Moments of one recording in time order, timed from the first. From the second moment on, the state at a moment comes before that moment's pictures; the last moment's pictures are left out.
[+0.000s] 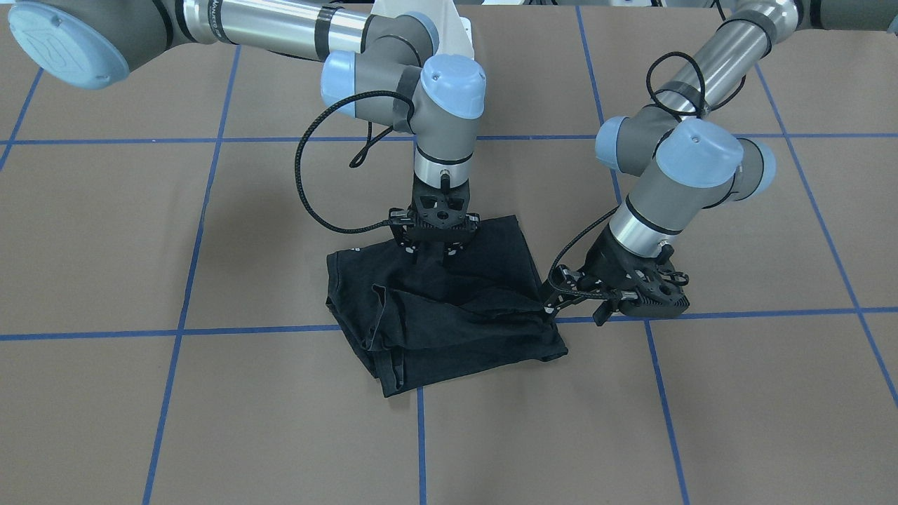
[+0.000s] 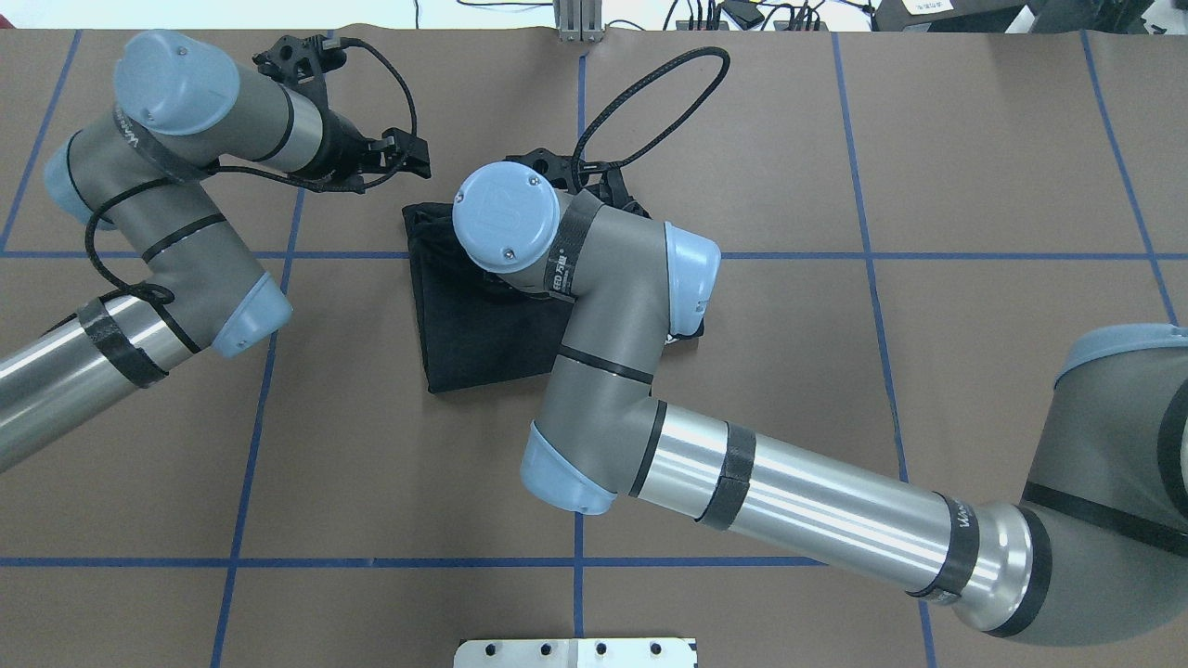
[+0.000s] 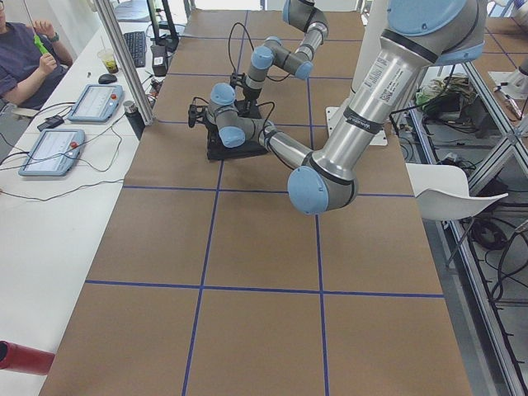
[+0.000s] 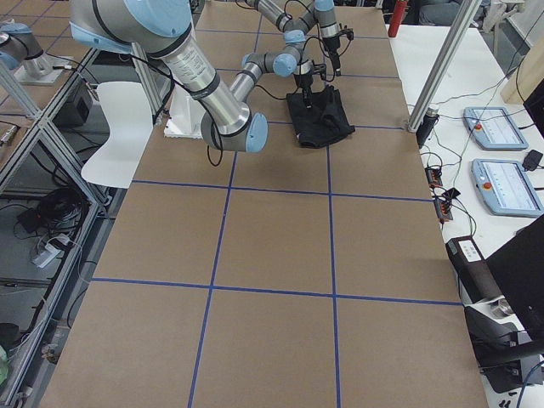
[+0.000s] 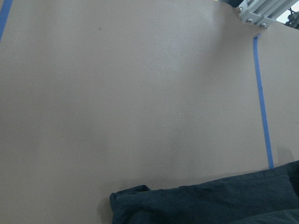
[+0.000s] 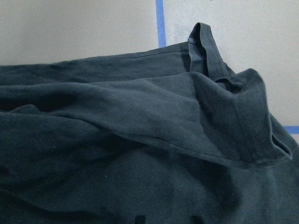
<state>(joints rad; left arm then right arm) -0.85 -2.15 -1.43 -2.23 -1.98 -1.22 0.47 -0.58 1.33 -1.62 1.56 1.24</state>
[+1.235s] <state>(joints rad) -0.85 -2.12 -1.47 -2.23 -1.98 -1.23 0.64 -0.52 1.01 -1.33 1.51 1.16</state>
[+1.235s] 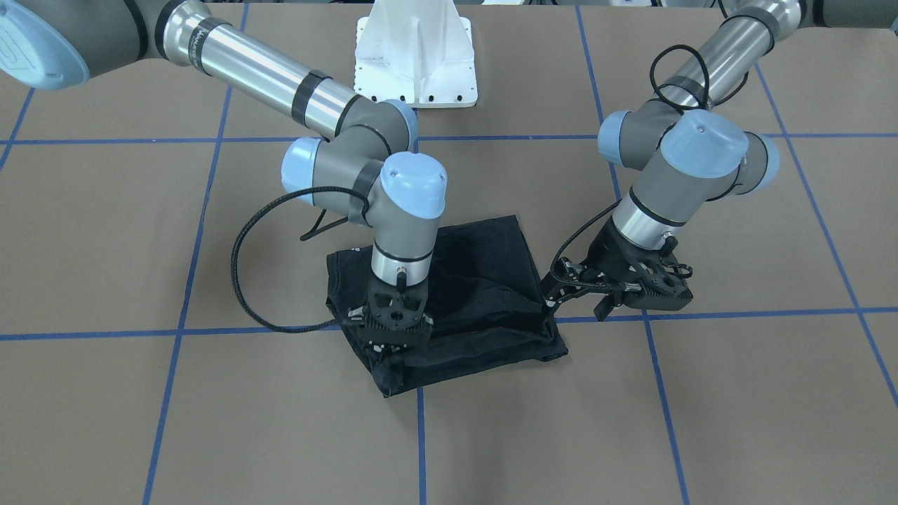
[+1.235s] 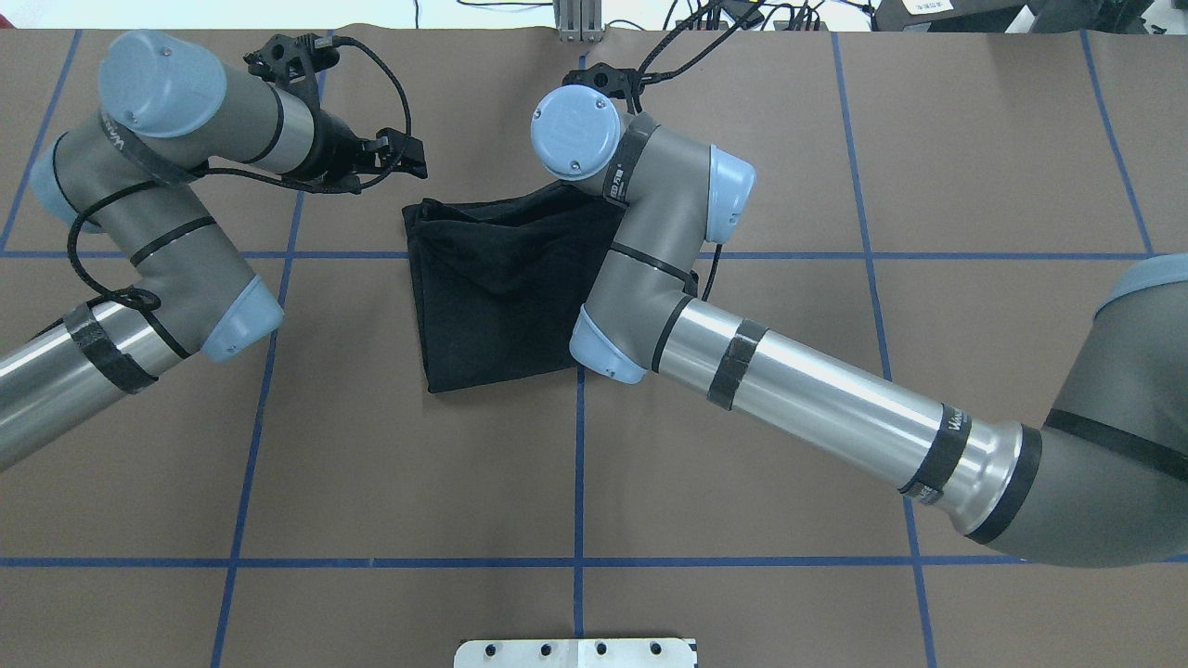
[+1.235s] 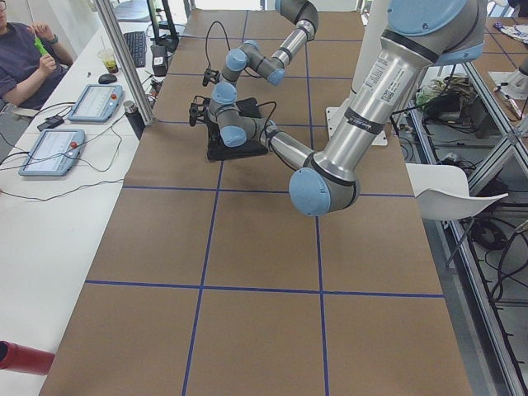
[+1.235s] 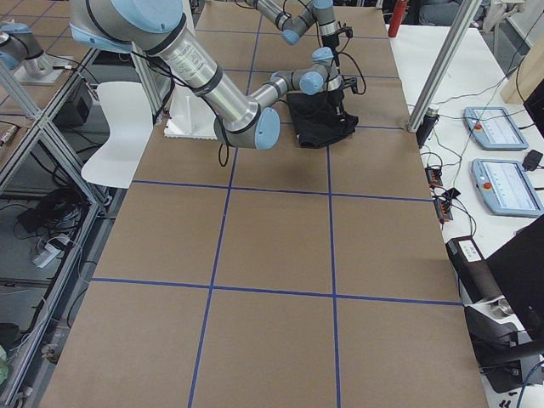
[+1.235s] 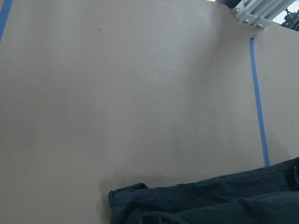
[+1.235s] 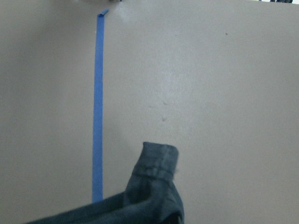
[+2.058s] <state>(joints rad) -0.86 -2.10 -1.52 -2.14 -1.98 -1.17 0.80 -0.48 0.98 -1.36 1.75 1.11</state>
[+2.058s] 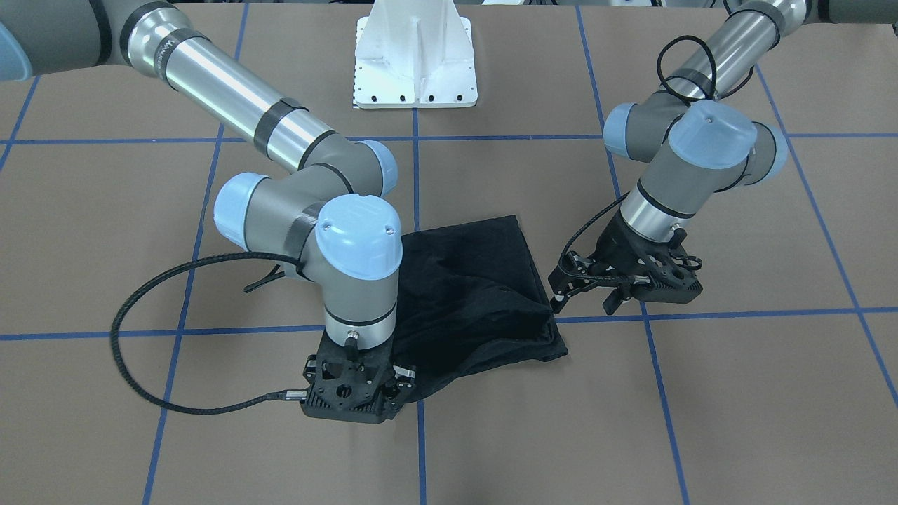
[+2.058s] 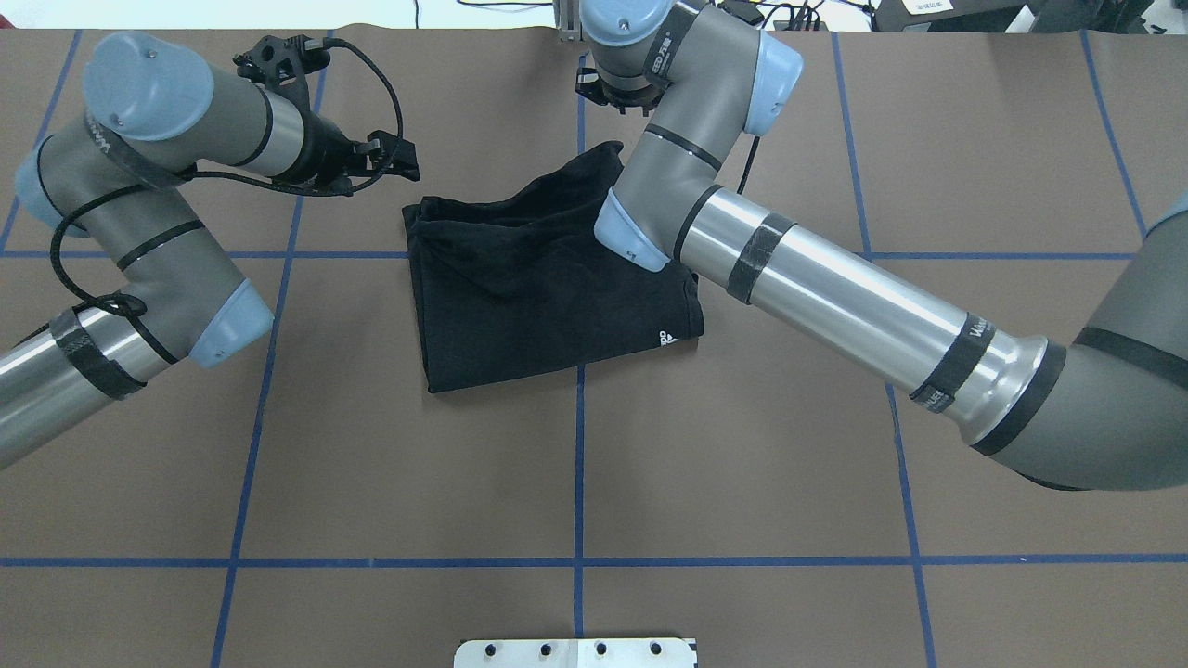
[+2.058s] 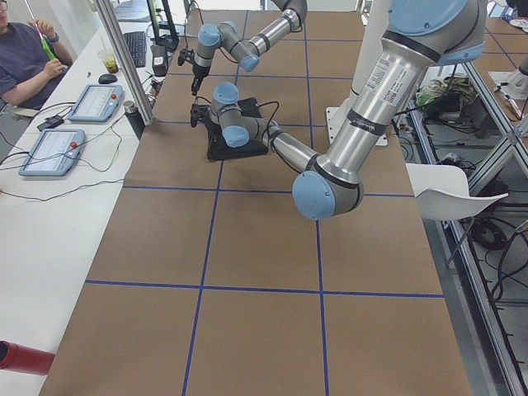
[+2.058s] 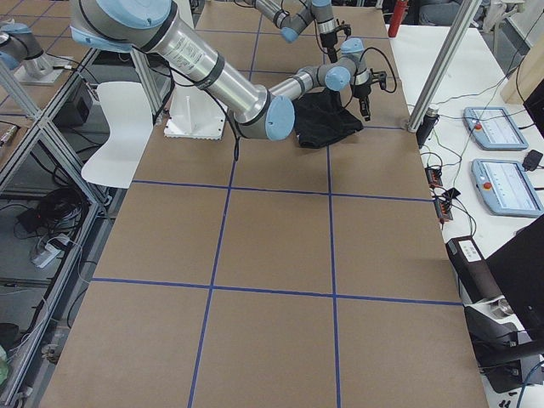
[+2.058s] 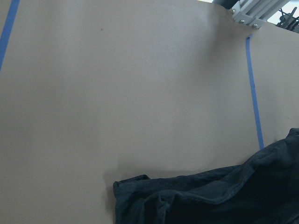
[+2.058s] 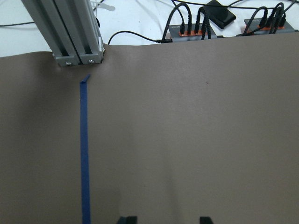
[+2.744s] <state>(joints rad) -1.06 -1.92 -1.82 -1.67 -2.00 -0.52 0.95 -0.79 1.47 -1.76 1.94 0.64</state>
